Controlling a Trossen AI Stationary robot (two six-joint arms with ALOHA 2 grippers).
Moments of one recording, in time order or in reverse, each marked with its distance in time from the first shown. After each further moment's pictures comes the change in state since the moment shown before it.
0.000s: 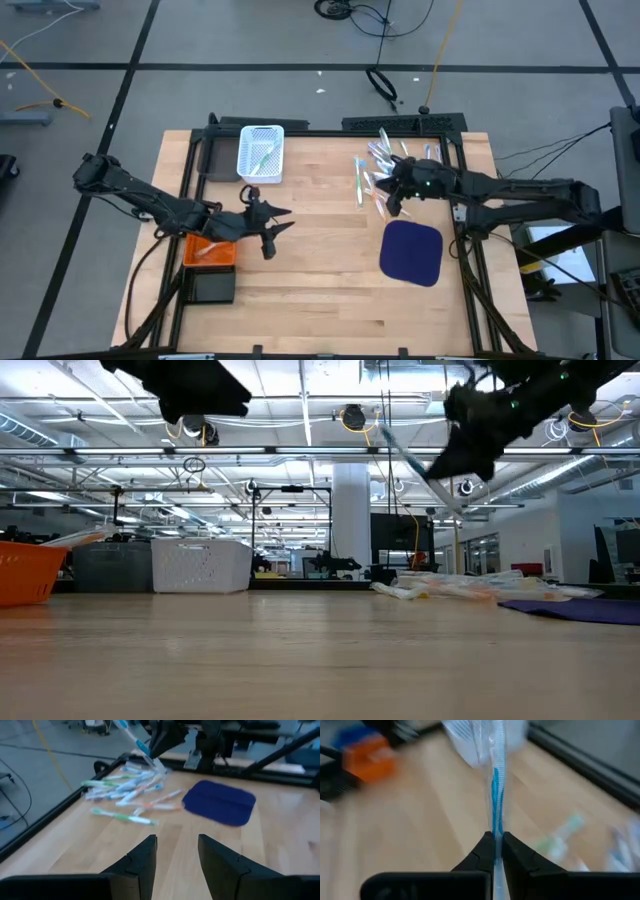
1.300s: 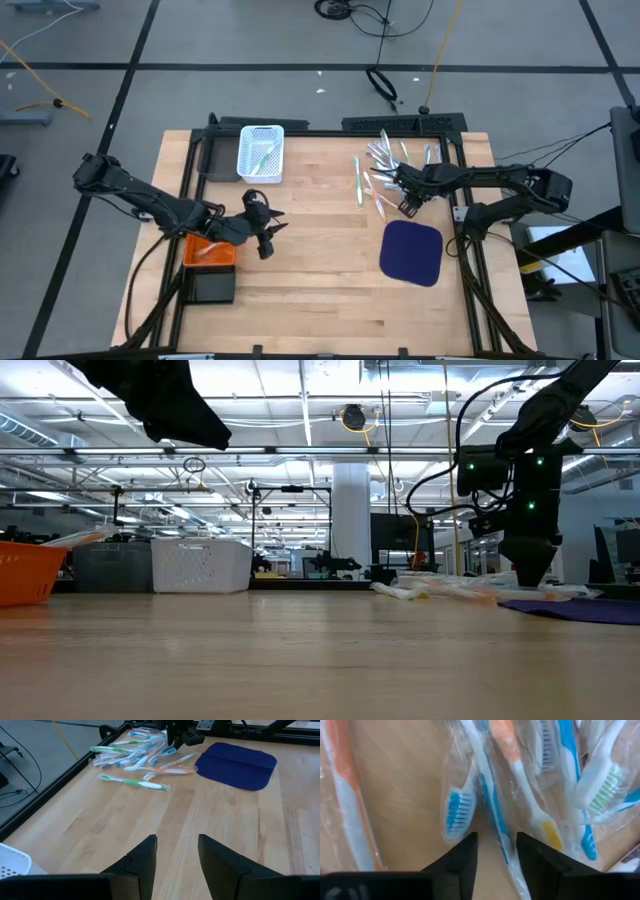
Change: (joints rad) left arm 0.000 0.000 0.001 -0.230 0.004 -0.106; right arm -0.273 0.378 -0.044 -0.541 0.143 -0.057
